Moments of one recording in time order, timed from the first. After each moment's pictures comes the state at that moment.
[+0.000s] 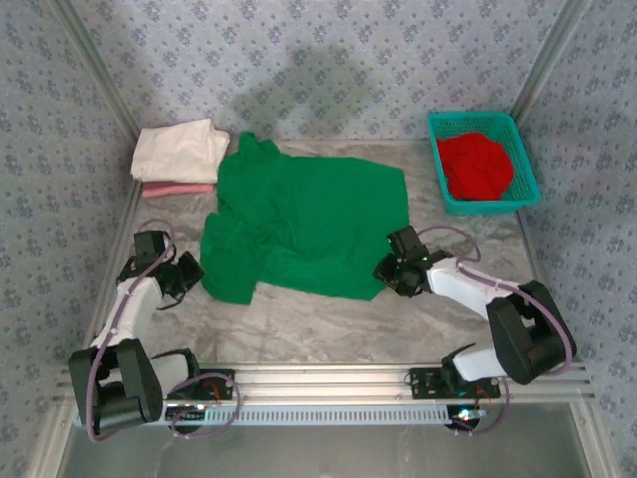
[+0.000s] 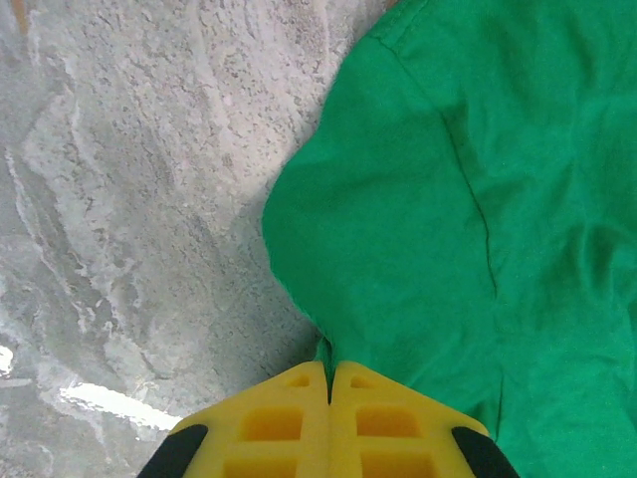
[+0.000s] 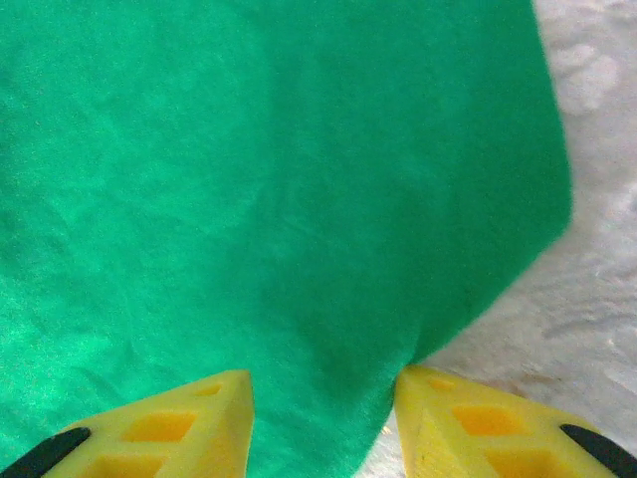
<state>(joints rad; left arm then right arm) 0.19 1.10 0.58 -0.55 0.29 -0.59 0.45 1.40 0.65 -0.37 -0.07 0.98</state>
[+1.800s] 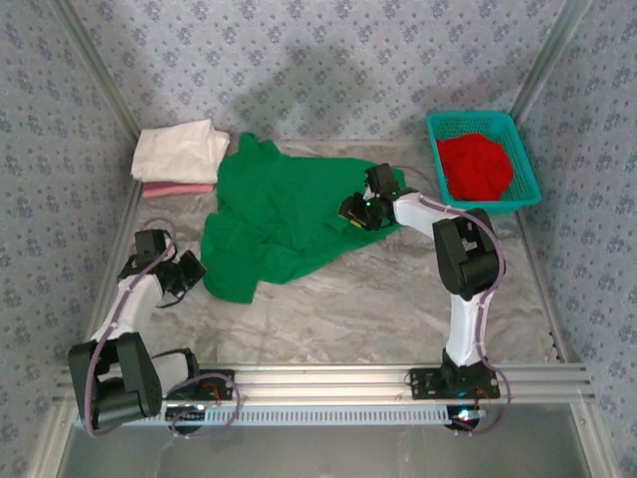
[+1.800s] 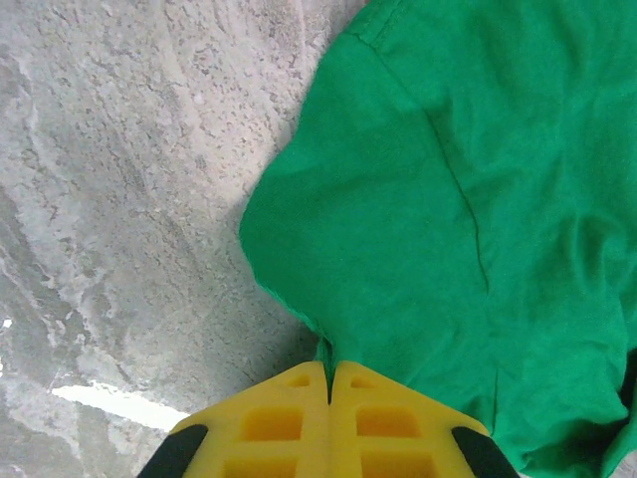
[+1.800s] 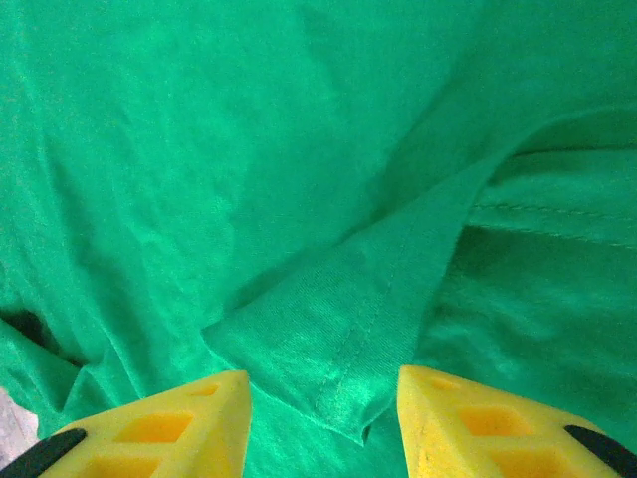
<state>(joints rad) 0.19 1.13 0.59 -0.53 0.32 -0.58 0.37 2.00 1.34 -0.29 -0.35 0.77</state>
